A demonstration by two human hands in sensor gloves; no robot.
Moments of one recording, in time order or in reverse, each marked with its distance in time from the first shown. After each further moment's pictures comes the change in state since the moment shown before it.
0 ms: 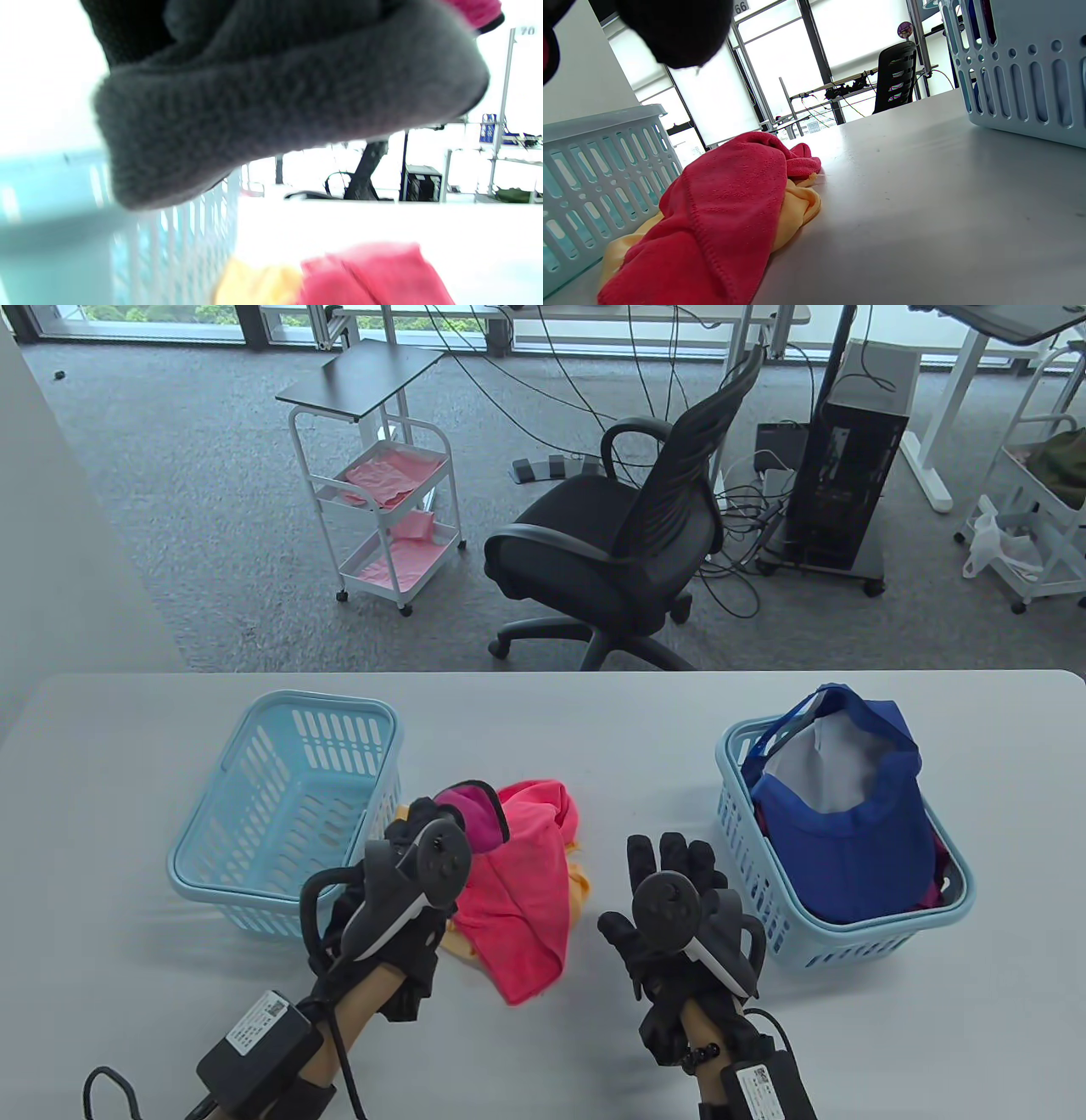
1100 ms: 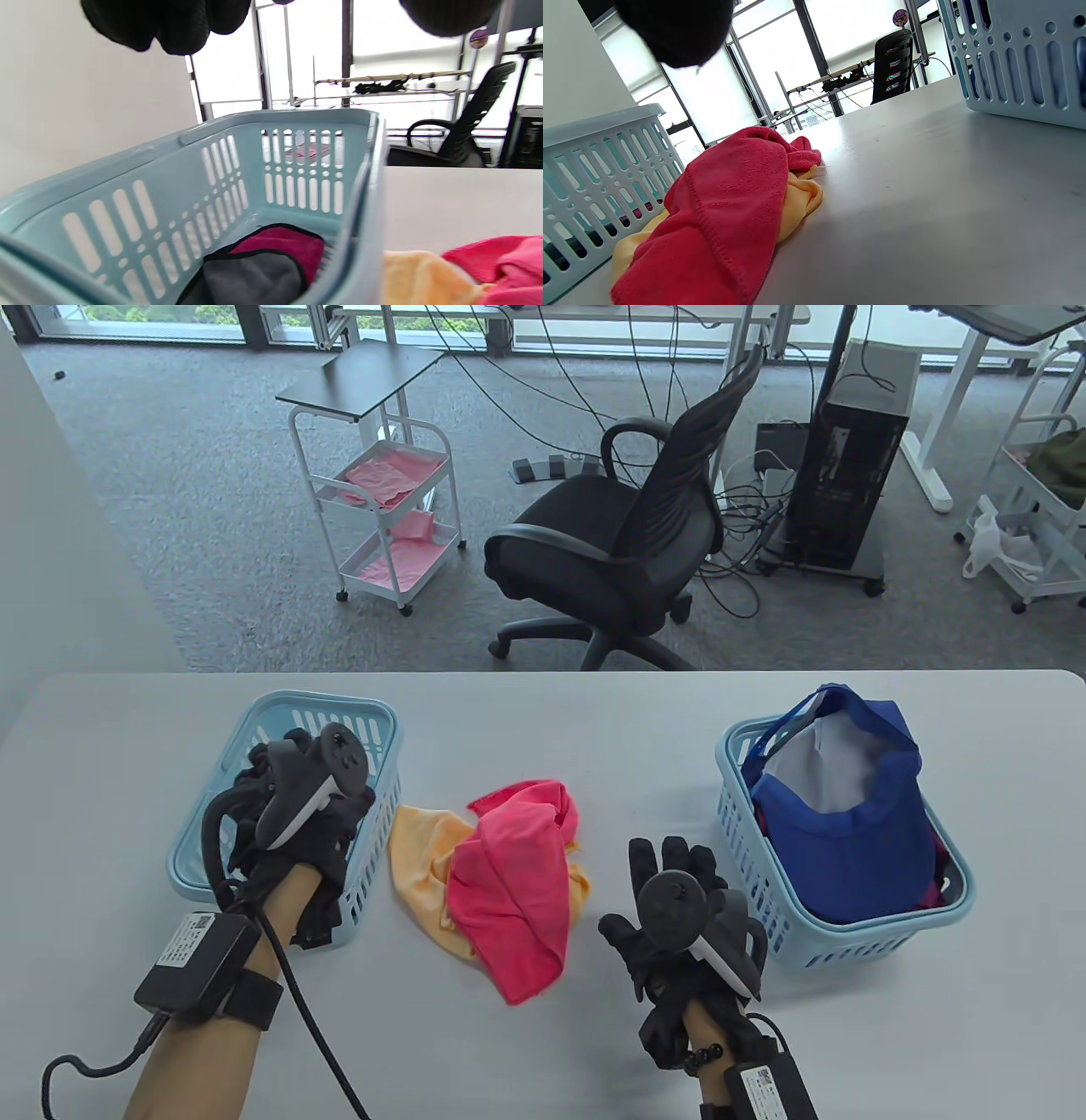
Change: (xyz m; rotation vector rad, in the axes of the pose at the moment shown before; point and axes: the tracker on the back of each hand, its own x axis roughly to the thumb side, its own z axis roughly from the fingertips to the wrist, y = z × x) left_hand -0.057 -0.014 -0.071 -0.236 0.169 -0.080; right_hand -0.006 0.005 -0.001 0.030 0.017 -0.039
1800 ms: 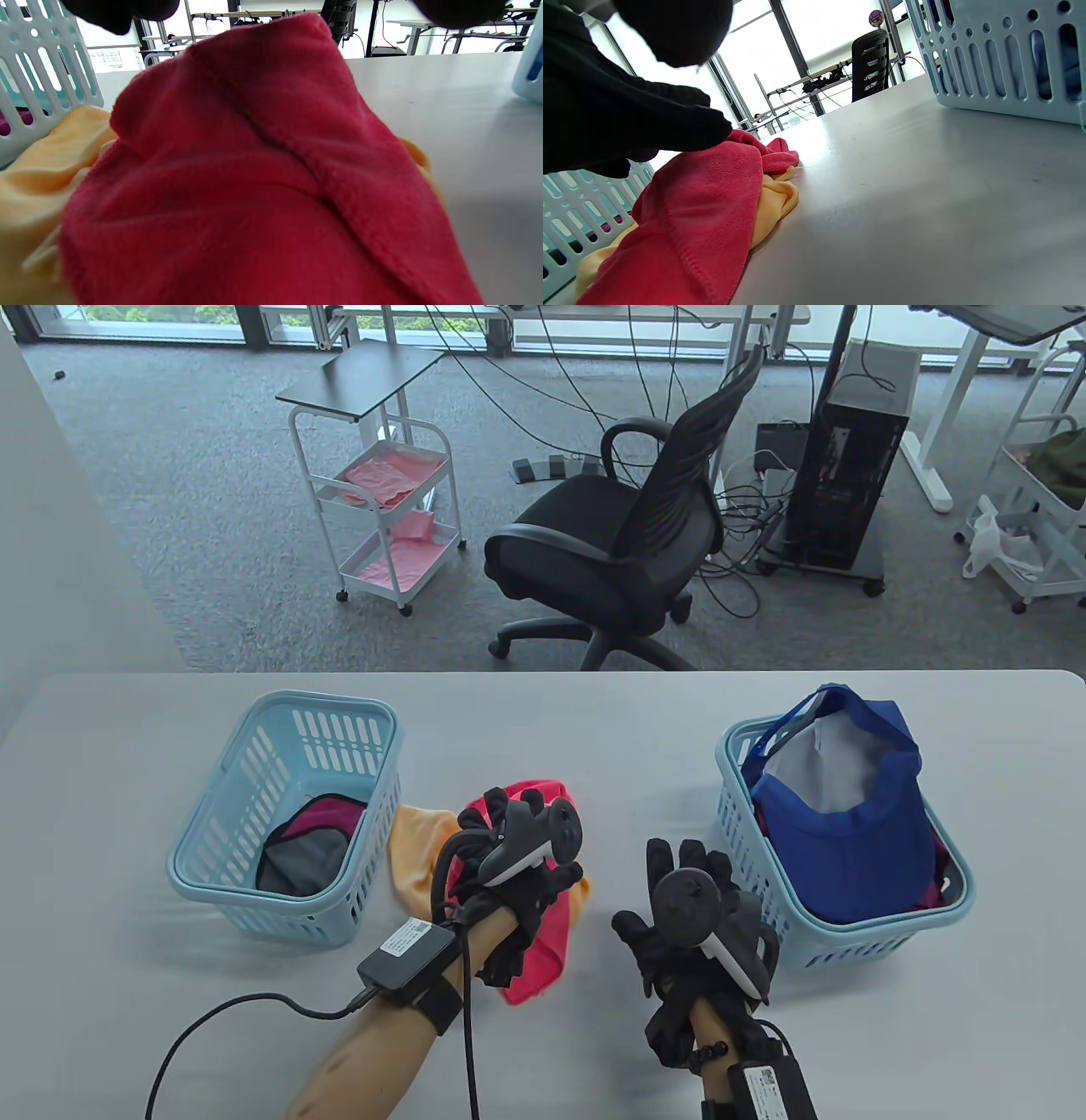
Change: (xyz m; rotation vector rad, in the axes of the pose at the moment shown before) left_hand 0.179 -0.128 -0.010 -0.194 -0.319 -0.006; right_hand -0.014 0.000 -0.002 -0.005 0.080 -0.022
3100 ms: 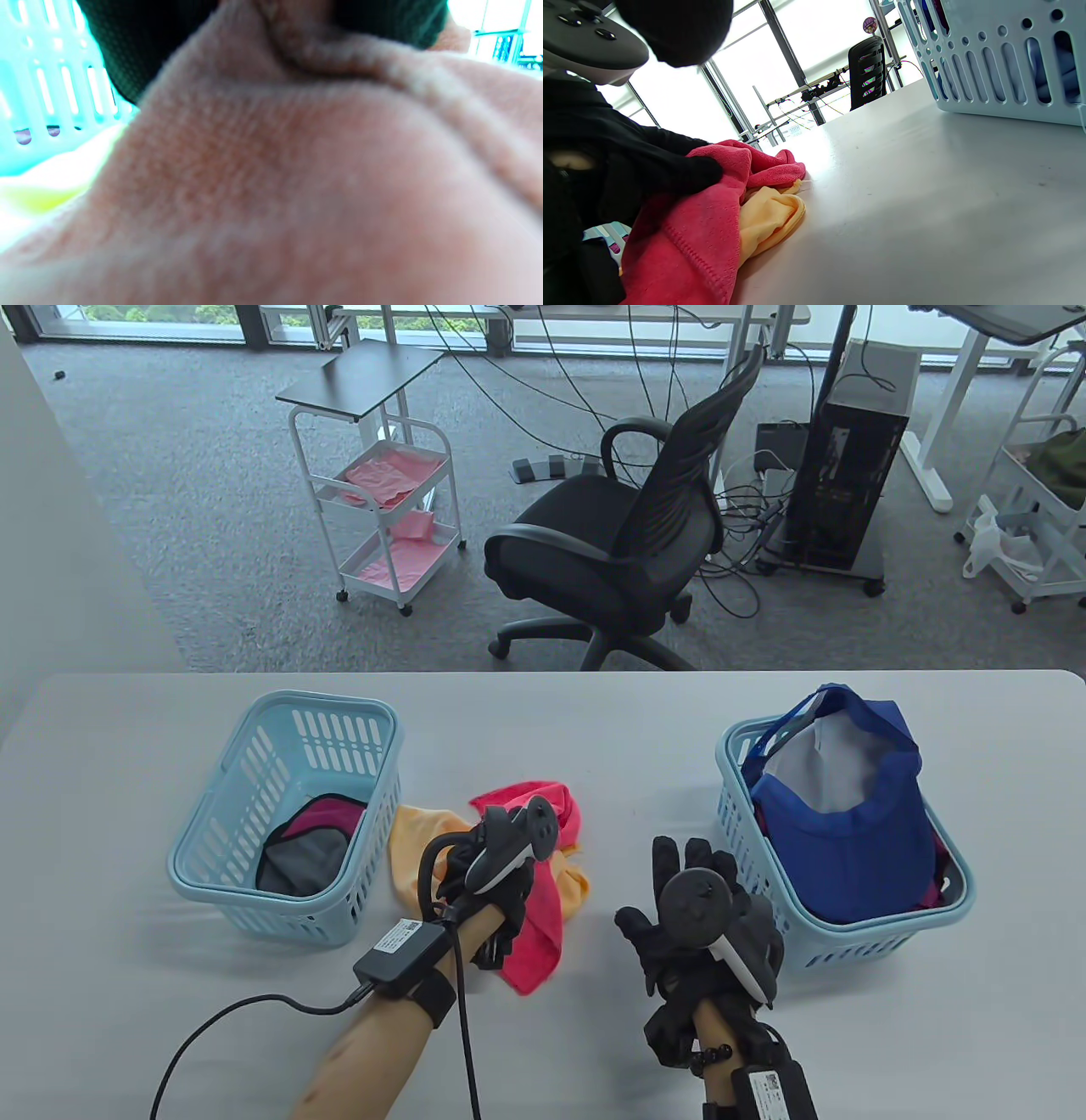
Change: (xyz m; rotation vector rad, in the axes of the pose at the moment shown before) left_hand -0.024 -0.008 -0.013 0.192 0.115 0.046; right_hand -0.002 -0.006 0.003 -0.027 0.006 -0.053
